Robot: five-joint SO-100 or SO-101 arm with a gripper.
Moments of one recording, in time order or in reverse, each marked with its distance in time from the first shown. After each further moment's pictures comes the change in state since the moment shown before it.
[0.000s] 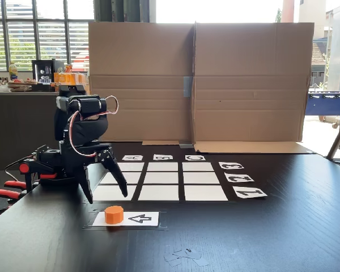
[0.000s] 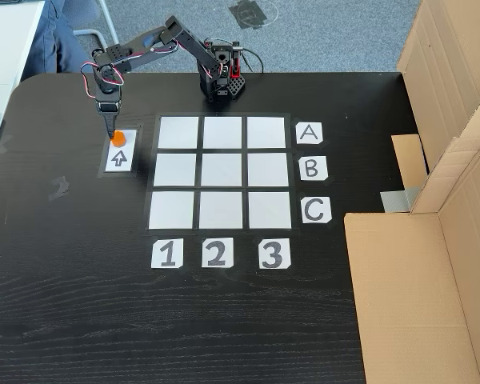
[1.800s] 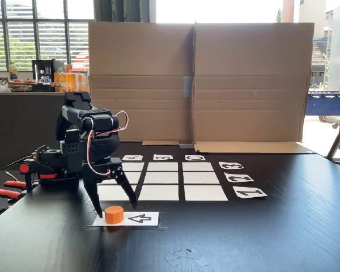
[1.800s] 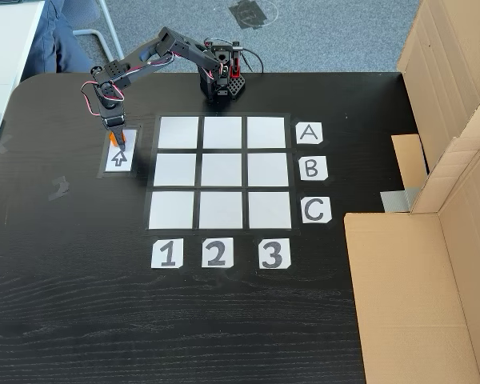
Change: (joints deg) arm -2.3 -10.0 -7.2 1.0 -11.2
